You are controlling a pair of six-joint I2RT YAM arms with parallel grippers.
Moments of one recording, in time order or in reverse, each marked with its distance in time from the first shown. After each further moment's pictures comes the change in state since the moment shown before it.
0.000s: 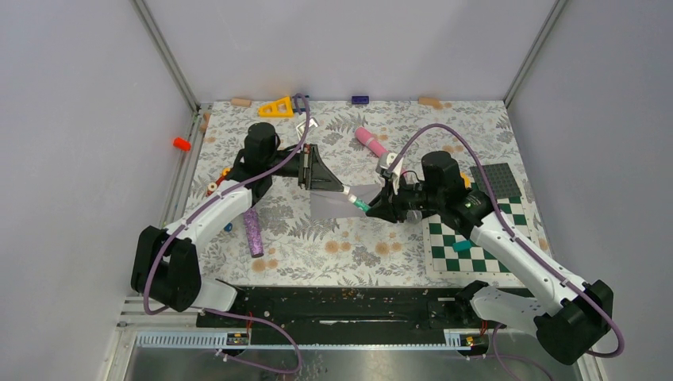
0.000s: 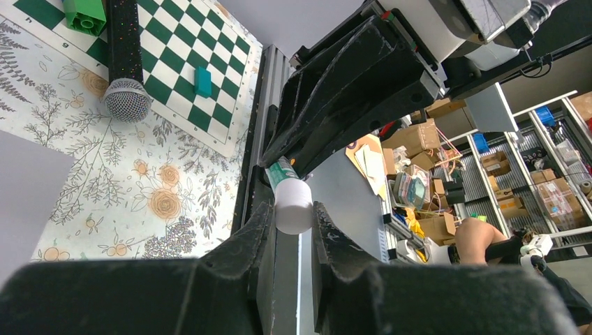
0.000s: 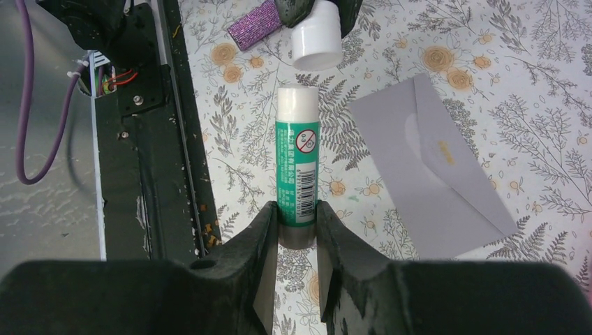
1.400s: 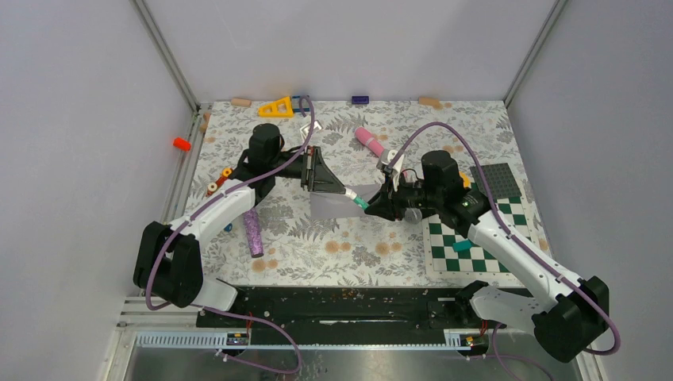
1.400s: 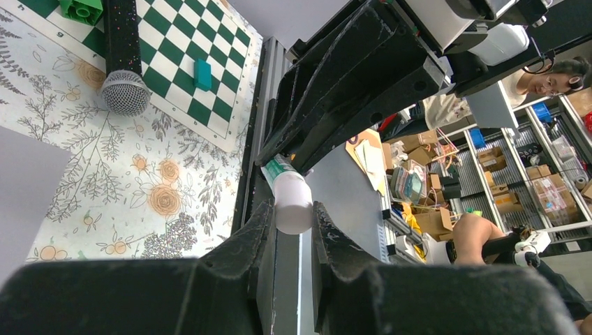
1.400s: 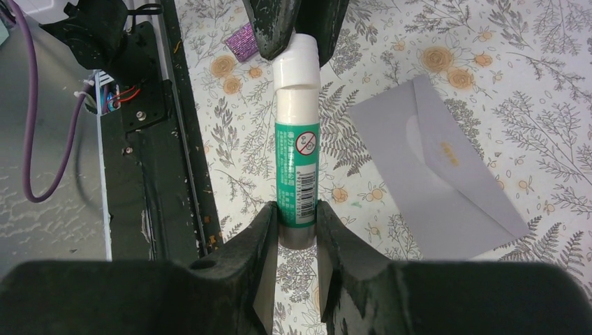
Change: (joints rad) left arm -0.015 0.024 -0.001 -0.003 0.000 0.015; right arm -0.018 0.021 -0.024 0.079 -0.011 0.076
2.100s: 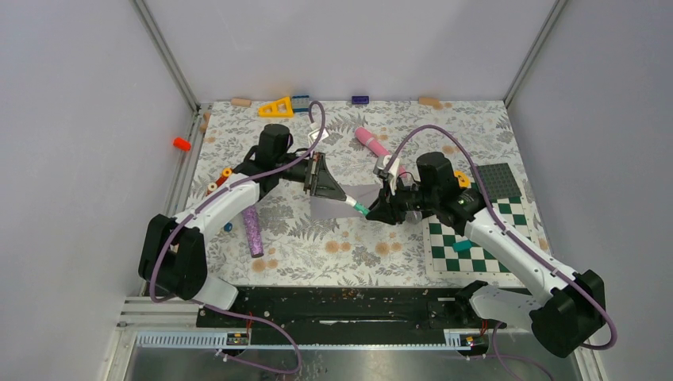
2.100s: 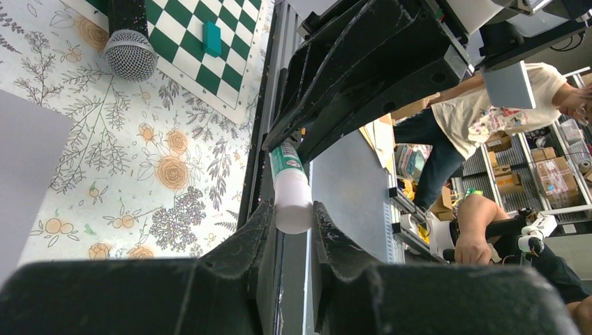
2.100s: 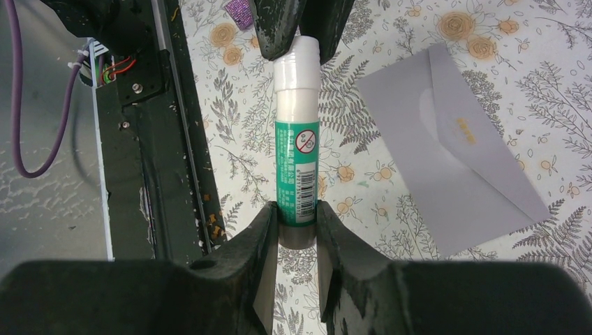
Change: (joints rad) left arm -0.016 0.051 0.058 -0.254 0.007 0.208; right arm -0.002 0.031 -0.007 -0.061 -0.014 -0.053
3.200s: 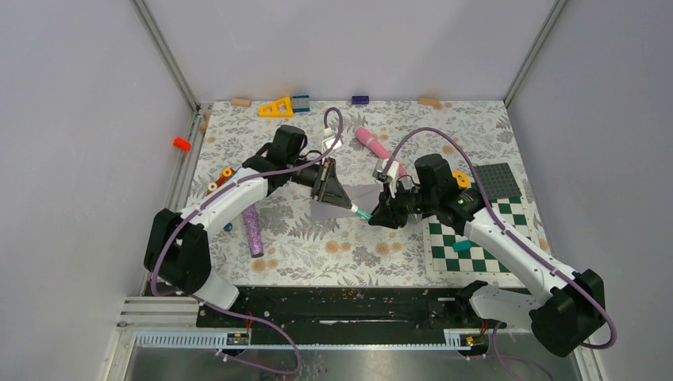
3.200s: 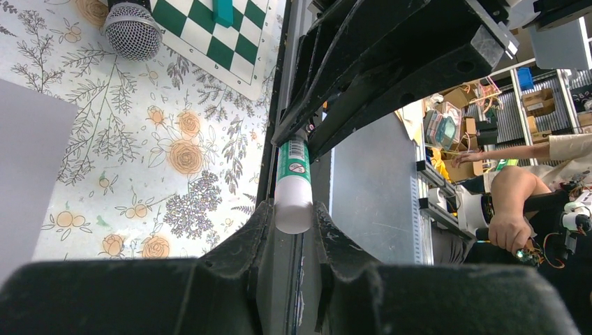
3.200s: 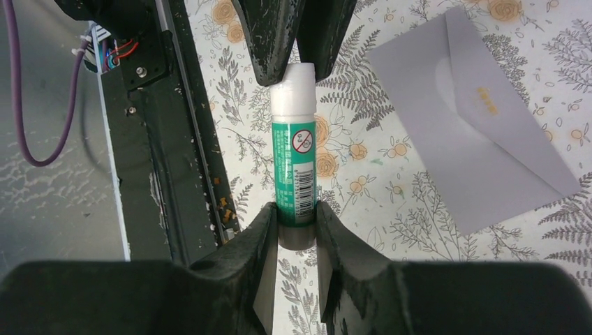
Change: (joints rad) left arm -0.077 0.050 0.101 -0.282 -0.072 0.257; right arm 0.003 0.007 0.002 -0.072 0.011 -0.007
